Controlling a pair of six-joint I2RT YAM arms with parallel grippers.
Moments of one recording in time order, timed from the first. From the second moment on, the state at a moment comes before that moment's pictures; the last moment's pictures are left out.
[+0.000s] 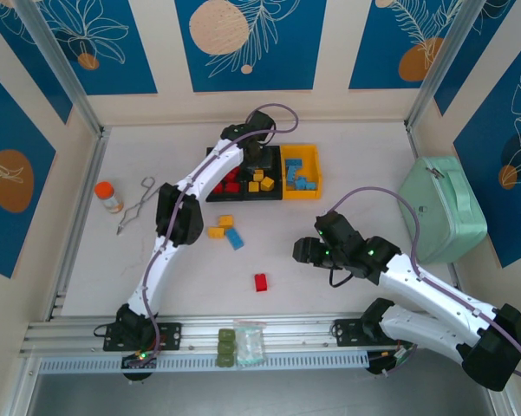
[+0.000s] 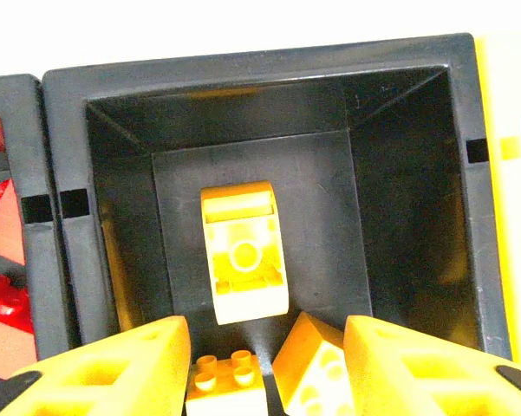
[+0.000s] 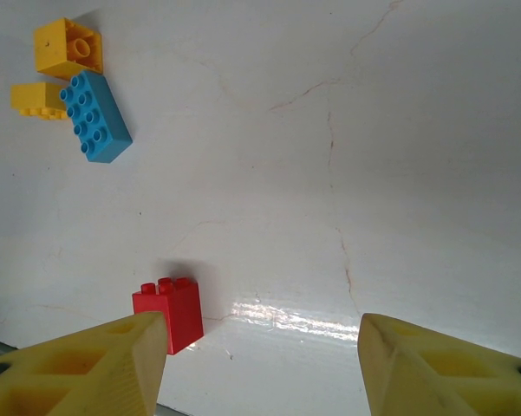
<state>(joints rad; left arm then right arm) -0.59 2.51 2.49 -1.06 -0.10 -0.46 0.74 0.91 0.67 -0.71 -0.02 0.85</state>
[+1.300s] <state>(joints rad) -0.62 1.30 0.99 -0.69 0.08 -0.52 0.88 1.18 0.79 -0.67 -0.02 0.82</state>
